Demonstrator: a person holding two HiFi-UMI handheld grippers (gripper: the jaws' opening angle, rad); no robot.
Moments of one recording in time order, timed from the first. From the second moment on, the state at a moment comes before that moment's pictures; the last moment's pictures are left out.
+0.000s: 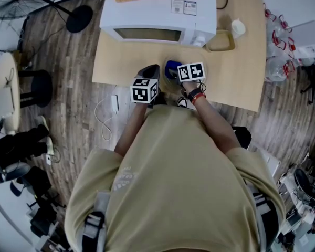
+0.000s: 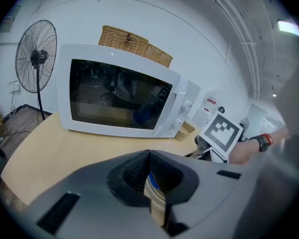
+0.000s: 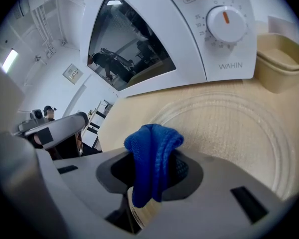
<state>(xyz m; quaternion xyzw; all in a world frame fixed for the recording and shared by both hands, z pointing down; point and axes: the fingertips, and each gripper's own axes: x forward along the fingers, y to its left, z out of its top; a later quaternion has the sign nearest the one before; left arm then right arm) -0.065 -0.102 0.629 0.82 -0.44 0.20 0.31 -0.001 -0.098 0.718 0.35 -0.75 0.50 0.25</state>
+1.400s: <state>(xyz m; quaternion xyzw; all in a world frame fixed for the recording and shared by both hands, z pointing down) 0.017 -0.096 0.630 0.86 -0.36 0.23 0.29 0.087 -0.083 0.718 0.42 -0.71 0.52 0.21</state>
